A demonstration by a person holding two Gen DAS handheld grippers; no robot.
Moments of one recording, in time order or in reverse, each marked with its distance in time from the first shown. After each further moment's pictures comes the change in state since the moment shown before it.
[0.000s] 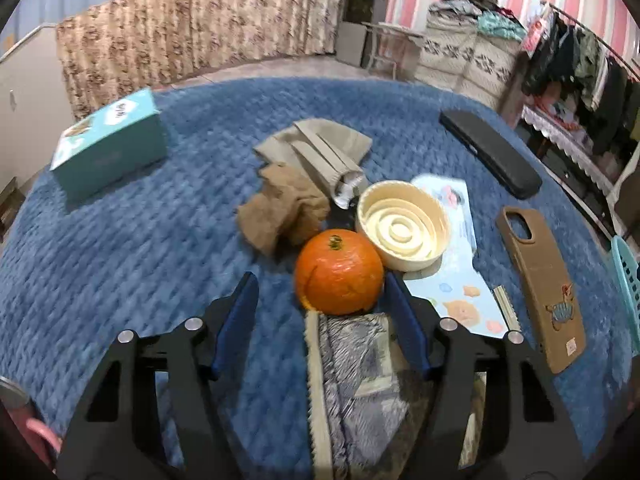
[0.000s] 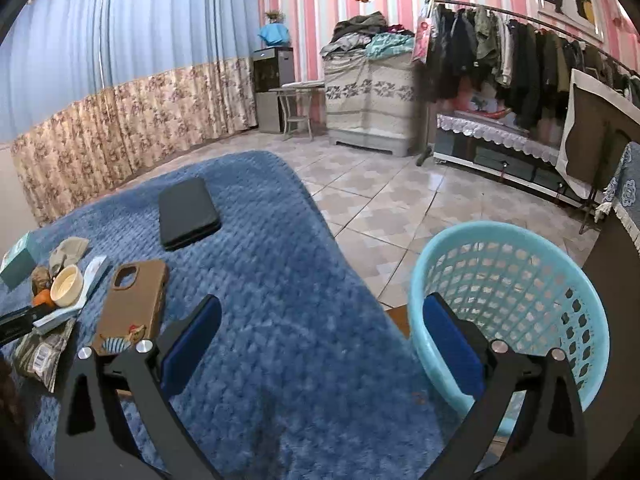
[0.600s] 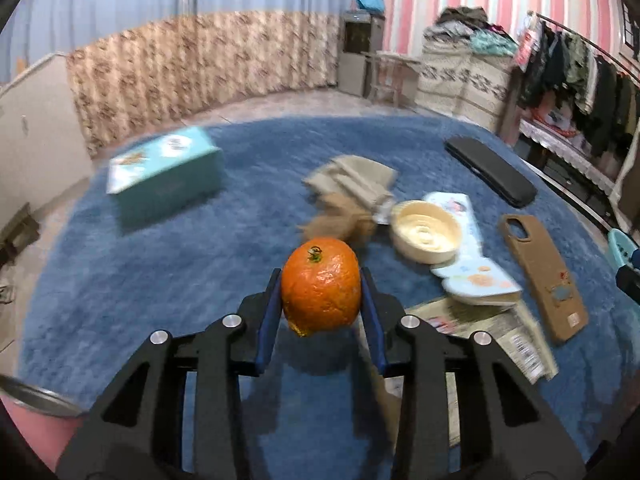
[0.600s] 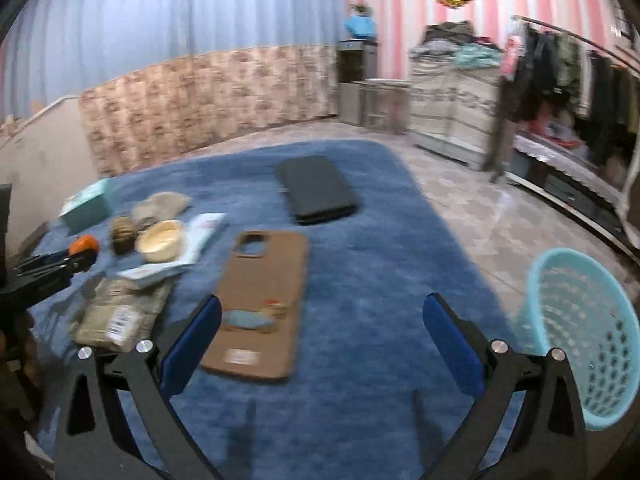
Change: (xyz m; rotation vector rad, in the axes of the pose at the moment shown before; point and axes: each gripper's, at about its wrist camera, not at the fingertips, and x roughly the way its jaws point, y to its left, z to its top) left arm -0.055 0.033 -0.018 0.041 -0.153 0.061; right arm -0.022 0.099 -0.017 -0.188 0.026 0.245
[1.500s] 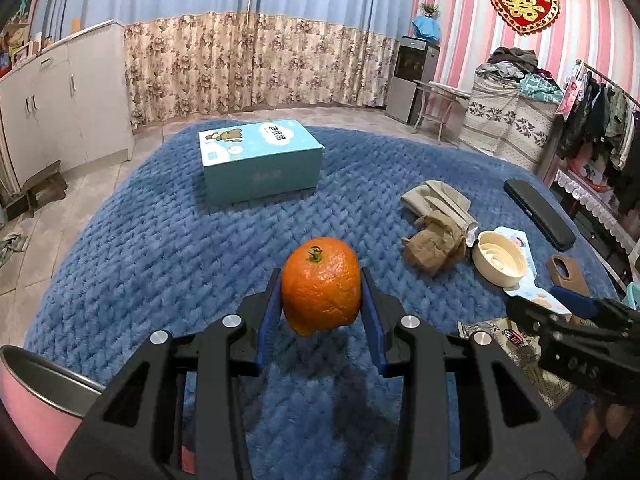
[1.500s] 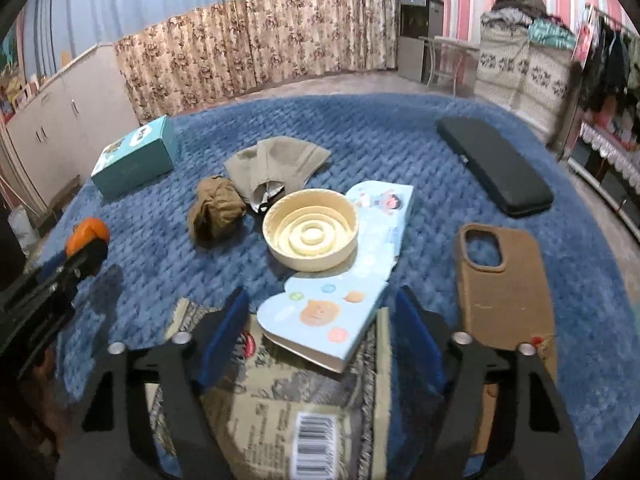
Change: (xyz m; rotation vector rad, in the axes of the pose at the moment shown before) left arm 0.000 0.066 -0.008 -0.176 -0.042 0.076; right arm 0.091 0.151 0.014 -0.066 0.205 0.141
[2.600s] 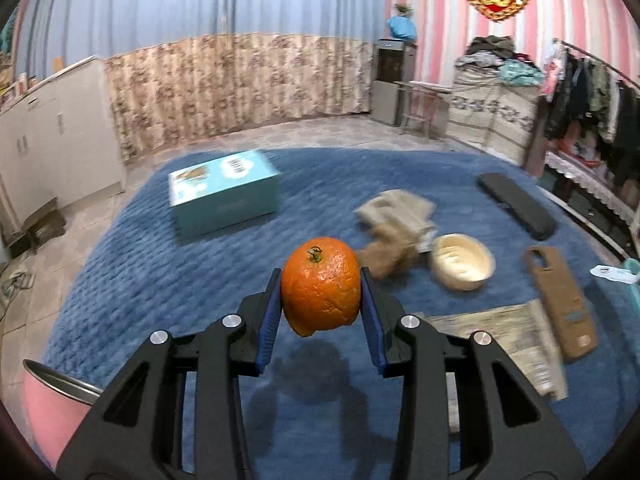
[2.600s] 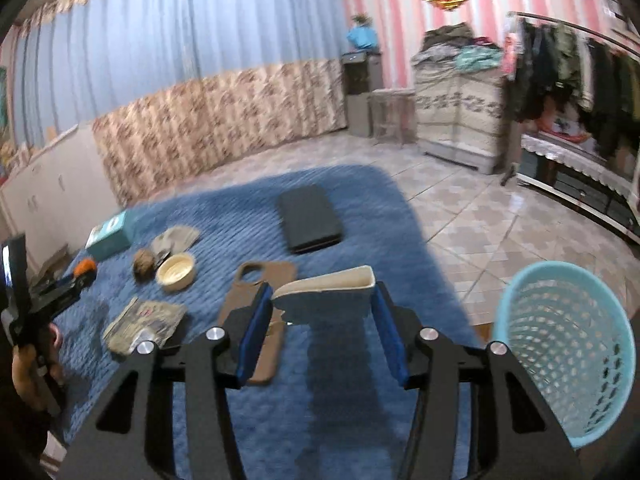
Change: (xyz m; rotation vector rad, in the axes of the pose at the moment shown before) left arm -0.022 -0.052 0.002 0.115 -0.049 -0.020; right arm -0.160 -0.188 -0.037 0.140 -0.274 -0.084
